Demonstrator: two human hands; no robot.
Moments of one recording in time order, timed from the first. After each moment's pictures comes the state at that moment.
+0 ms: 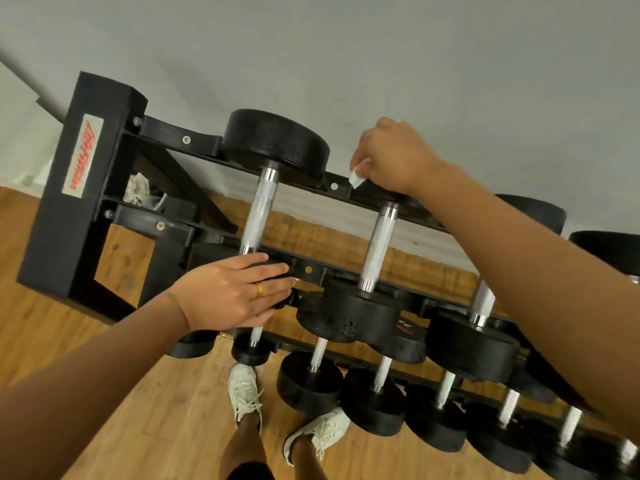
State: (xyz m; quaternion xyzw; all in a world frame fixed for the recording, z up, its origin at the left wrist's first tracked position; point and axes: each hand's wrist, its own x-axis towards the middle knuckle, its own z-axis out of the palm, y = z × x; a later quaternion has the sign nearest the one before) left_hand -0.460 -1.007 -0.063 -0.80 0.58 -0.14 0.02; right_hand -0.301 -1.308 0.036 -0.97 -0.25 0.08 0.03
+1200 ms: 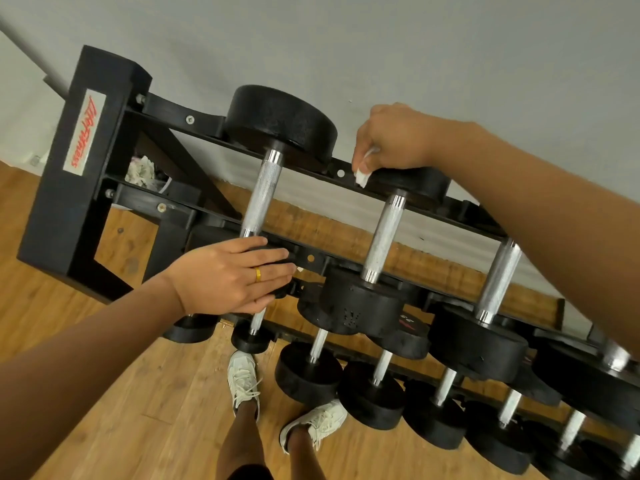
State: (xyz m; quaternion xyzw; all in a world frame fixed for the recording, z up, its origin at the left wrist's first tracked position) left_hand -0.461 -1.007 -0.062 -0.81 0.57 -0.14 0.02; right_hand -0.277 -1.309 0.040 -0.90 -0.37 0.22 0.00
